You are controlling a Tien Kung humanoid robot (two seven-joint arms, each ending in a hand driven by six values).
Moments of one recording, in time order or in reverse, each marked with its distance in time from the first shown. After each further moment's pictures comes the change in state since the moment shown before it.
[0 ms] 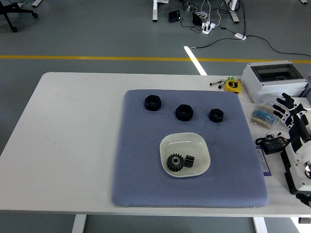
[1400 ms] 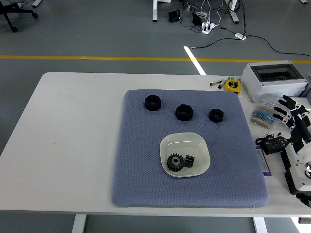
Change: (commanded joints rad) left arm -0.001 -0.005 0.042 0.000 -0.028 -0.002 -0.007; right arm 0.006 0.003 0.002 -0.011 0.022 -0.015 0.002
